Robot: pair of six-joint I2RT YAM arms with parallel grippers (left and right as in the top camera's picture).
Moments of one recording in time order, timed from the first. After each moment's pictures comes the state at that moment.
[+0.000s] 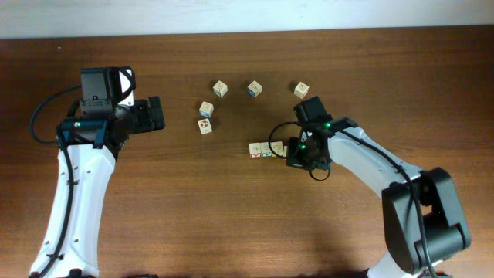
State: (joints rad) left arm 0.03 1.46 1.31 -0.78 -0.03 -0.08; right arm 0.34 1.80 1.11 -0.68 -0.16 0.53
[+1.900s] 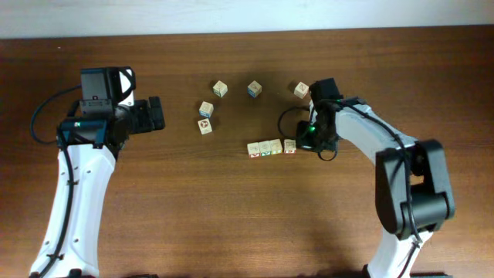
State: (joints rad) left arm 0.03 1.46 1.31 -0.78 -0.03 -0.08; right arm 0.21 1.99 1.29 -0.71 -0.23 0.36
